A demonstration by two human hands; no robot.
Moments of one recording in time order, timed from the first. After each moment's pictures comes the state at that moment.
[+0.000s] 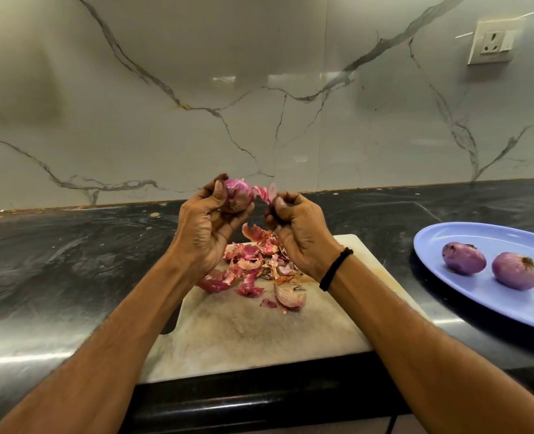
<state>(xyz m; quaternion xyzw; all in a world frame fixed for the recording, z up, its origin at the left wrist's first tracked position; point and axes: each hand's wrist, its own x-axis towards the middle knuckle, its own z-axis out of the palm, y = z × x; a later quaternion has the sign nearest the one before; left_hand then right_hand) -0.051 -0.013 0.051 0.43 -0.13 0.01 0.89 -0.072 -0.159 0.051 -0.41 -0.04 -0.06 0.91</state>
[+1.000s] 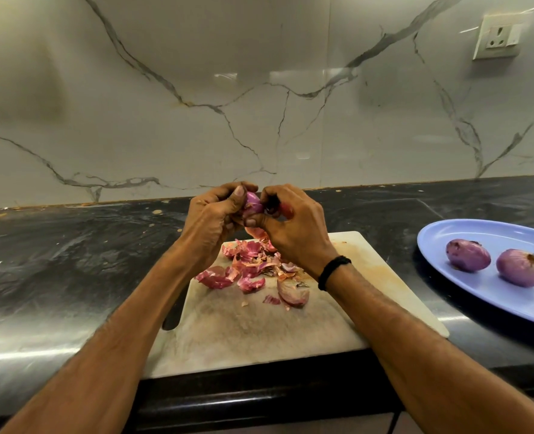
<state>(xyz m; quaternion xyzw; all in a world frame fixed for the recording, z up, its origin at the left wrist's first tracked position) -0.050 -0.003 0.048 0.63 -0.22 0.03 0.74 -0.061 -0.162 0.029 -0.79 -0.23 -0.44 0.37</state>
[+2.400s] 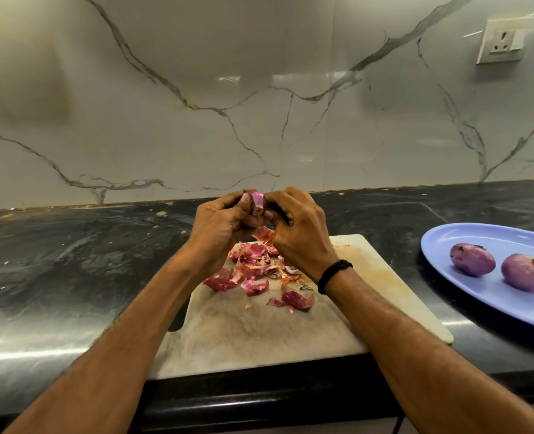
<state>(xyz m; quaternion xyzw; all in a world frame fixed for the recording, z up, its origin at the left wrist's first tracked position) -0.050 -0.006 0.044 0.63 -0.16 0.02 0.76 -0.061 -0.161 0.027 -0.79 -0.23 -0.45 0.33</state>
